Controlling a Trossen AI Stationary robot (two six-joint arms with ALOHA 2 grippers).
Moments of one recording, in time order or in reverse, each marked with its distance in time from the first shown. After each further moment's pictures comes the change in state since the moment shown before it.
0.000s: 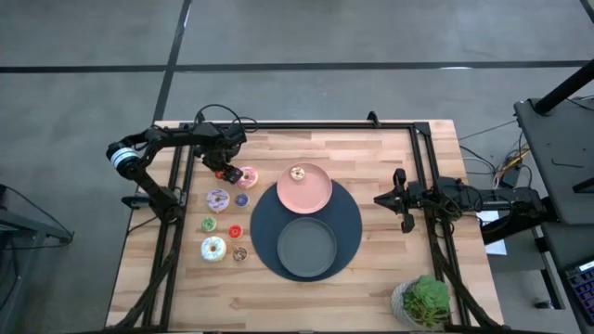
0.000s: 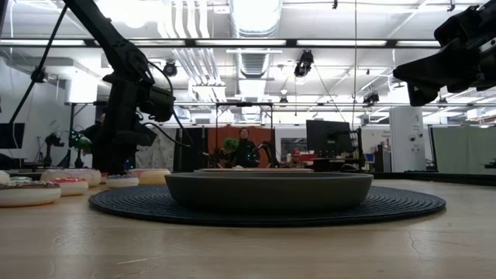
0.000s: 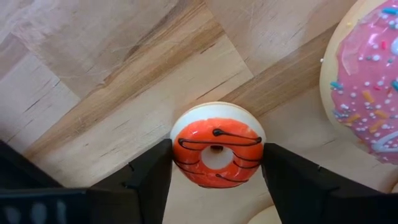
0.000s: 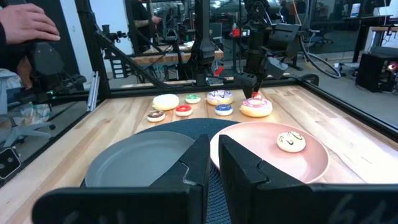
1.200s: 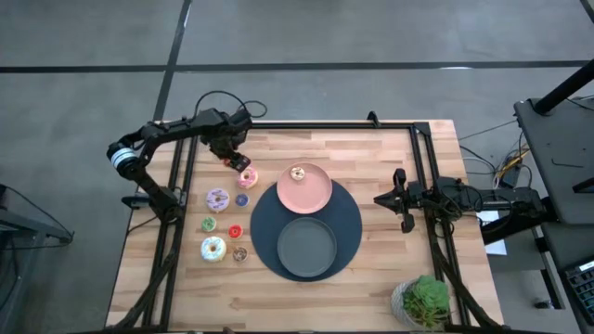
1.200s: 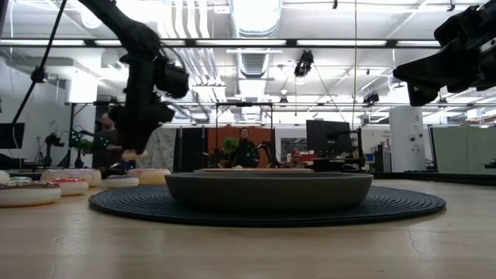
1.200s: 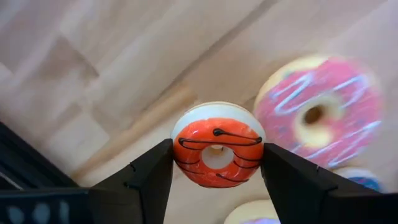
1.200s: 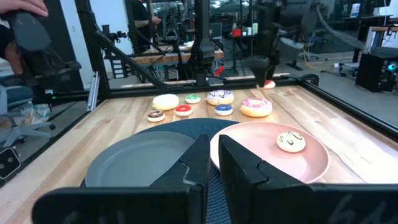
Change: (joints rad) left arm -0.035 -0.002 0.235 -0.125 0.003 0.018; right arm 0.000 0.000 0.000 0.000 0.000 0.000
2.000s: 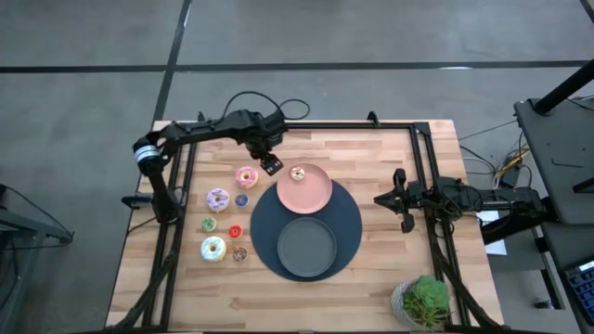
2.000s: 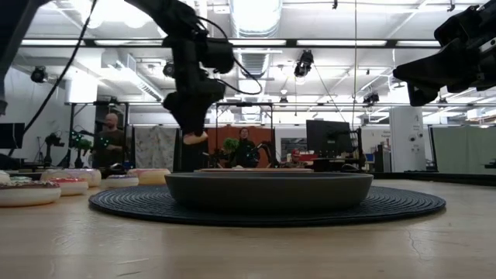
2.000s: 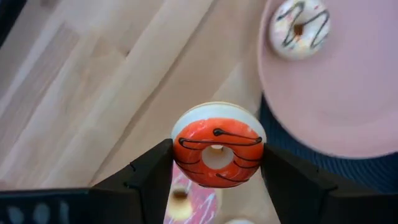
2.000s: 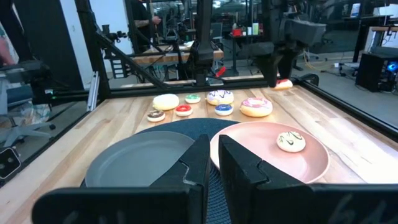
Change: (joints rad) left arm -0.258 0.199 0.362 0.005 0.047 -0.016; right arm 0.000 0.000 0.000 0.000 0.000 0.000
